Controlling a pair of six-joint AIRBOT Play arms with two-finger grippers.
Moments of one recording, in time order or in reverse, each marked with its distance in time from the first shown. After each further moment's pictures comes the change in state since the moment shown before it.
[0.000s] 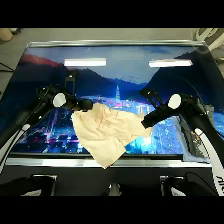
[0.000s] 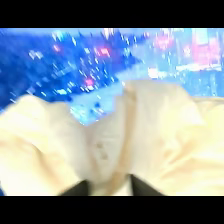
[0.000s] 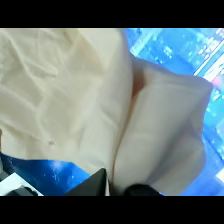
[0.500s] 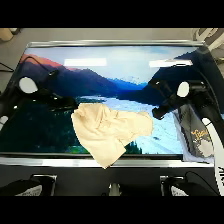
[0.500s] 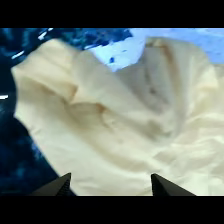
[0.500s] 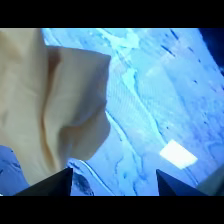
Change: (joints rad) left arm 0.317 0.088 -0.011 -0.248 -0.290 0.285; right arm -0.113 -0.039 0.202 -0.229 0.138 -0.034
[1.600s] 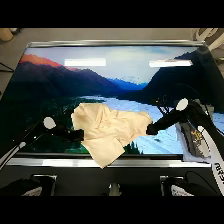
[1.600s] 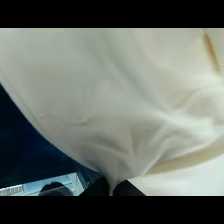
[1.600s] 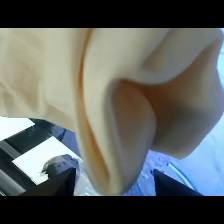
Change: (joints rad) left arm -0.120 0.031 -0.565 -0.206 0.346 0.054; right arm -0.081 -0.046 -0.293 0.324 -0.040 -0.108
